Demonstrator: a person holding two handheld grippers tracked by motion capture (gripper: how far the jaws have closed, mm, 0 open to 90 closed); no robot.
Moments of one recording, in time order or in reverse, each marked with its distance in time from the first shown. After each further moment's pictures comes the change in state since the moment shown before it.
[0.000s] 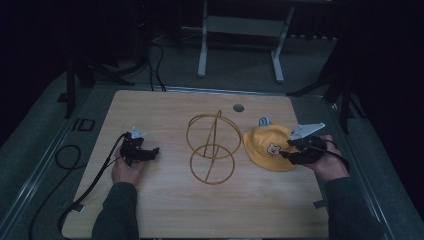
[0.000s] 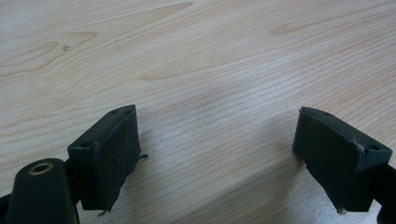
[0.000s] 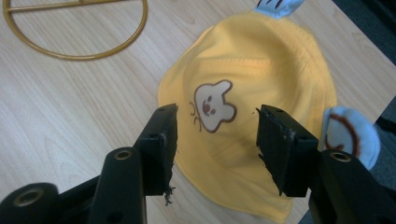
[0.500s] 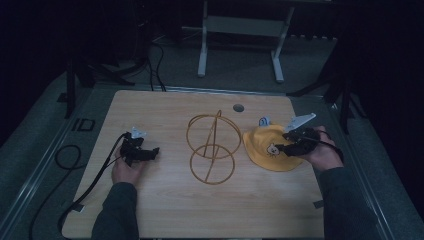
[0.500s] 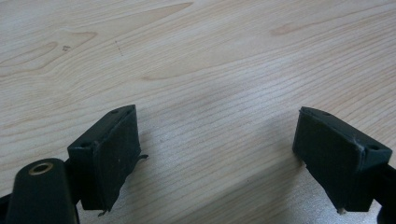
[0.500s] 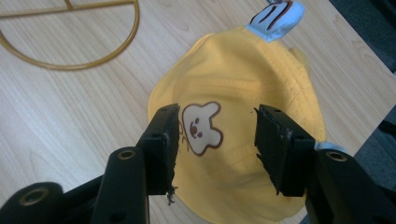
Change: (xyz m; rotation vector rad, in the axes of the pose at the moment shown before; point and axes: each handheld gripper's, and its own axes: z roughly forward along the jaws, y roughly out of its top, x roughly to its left) left arm 0.000 0.000 0.000 0.001 0.000 0.000; right arm -0.012 0.023 0.012 0.038 0.009 -0.021
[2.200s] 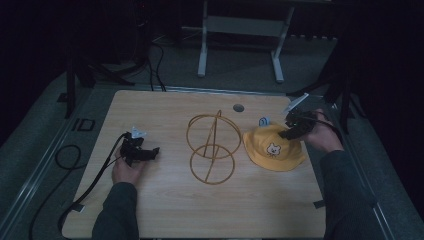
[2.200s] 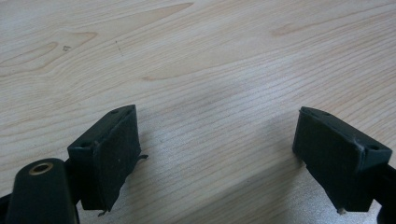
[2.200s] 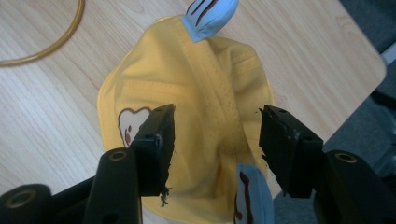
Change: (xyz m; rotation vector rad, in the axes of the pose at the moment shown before) left arm 0.000 0.000 0.000 0.000 0.003 -0.001; right arm -0.051 0.027 0.021 0.152 0.004 0.030
